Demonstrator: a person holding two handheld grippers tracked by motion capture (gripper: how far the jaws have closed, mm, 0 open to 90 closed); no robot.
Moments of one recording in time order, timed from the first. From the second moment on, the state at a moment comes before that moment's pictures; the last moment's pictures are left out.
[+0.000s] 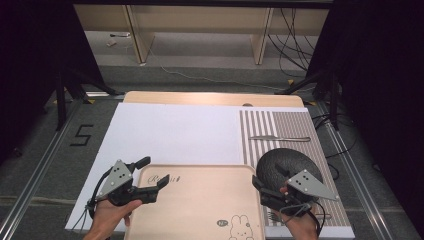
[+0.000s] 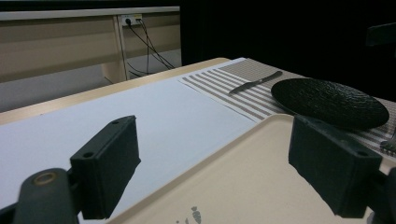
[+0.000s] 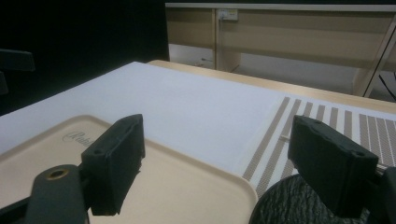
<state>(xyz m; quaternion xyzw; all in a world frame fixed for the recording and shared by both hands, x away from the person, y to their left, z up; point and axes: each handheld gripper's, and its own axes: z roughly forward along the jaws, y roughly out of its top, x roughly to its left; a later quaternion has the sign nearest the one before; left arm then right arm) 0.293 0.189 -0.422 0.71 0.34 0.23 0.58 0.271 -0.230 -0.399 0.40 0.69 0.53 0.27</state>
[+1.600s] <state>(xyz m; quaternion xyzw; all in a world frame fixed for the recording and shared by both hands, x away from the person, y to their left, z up) 0.295 0.191 -0.424 0.71 0.34 0.23 0.57 0.489 -0.299 -0.399 0.45 0.86 0.20 0.14</state>
